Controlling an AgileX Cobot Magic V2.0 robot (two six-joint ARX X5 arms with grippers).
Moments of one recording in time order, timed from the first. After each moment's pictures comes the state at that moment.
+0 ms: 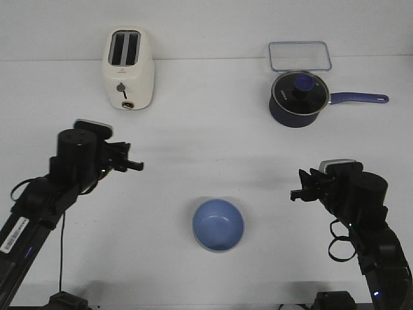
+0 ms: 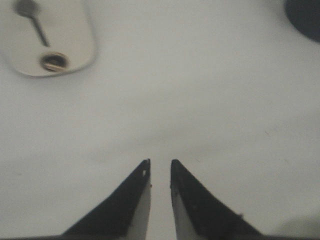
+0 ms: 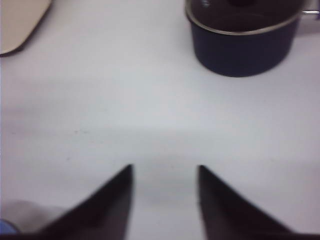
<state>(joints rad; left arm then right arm) -0.31 1.18 1.28 -0.53 0.01 -0.06 0.01 0.83 0.82 -0.50 -0.29 0.12</state>
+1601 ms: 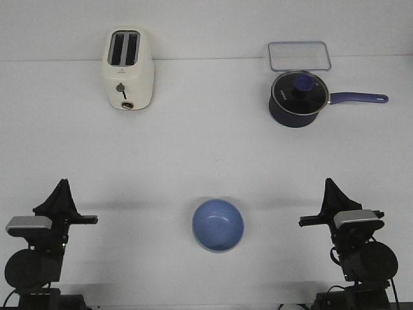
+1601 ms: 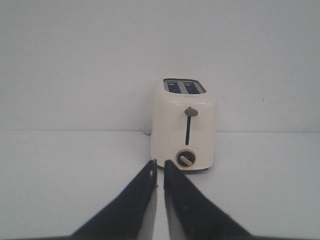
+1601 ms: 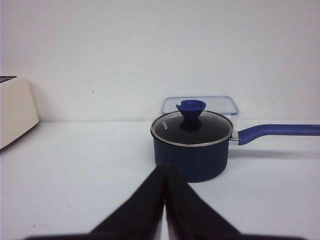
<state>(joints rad) 0.00 0.27 0.33 0.18 0.00 -0.01 0.05 0.30 0.40 -0.06 -0.05 0.09</state>
